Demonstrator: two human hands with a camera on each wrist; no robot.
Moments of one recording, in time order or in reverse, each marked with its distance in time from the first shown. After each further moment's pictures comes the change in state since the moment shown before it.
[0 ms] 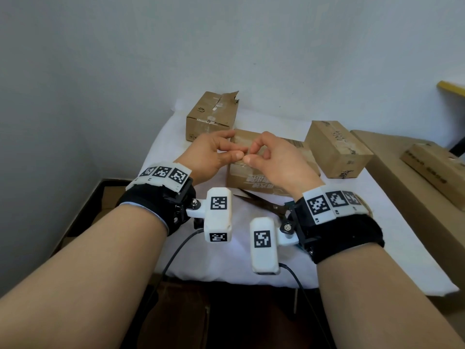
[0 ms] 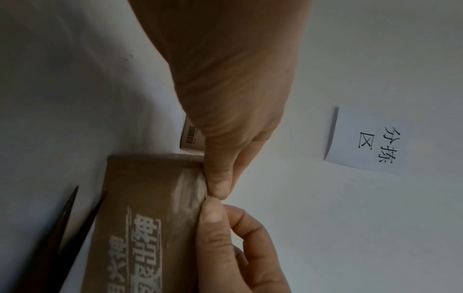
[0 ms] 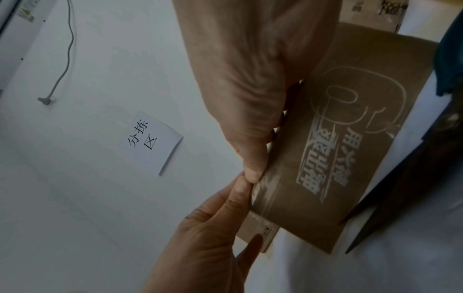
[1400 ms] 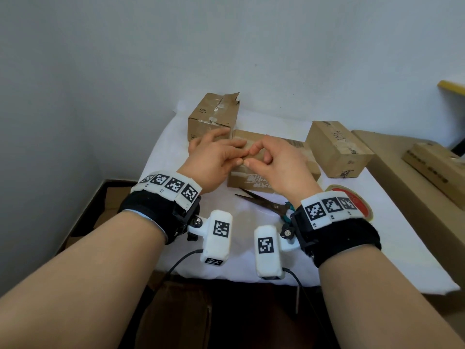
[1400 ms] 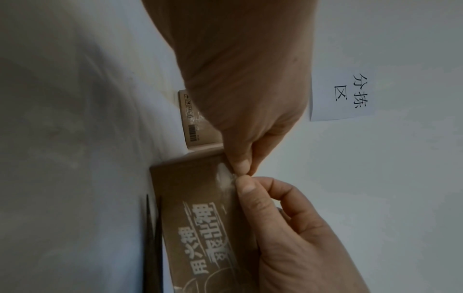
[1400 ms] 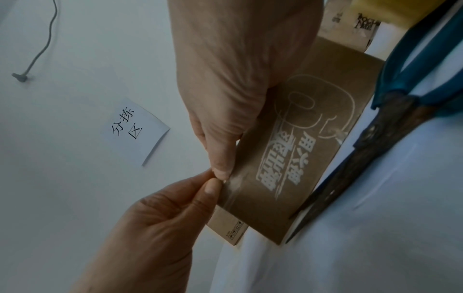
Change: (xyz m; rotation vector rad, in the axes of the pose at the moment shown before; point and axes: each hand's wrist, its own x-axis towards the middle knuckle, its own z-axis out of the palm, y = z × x) left_hand -0.011 -0.003 0.006 0.603 0.060 0.200; right_hand 0.002 0.023 0.013 0.026 0.145 -0.224
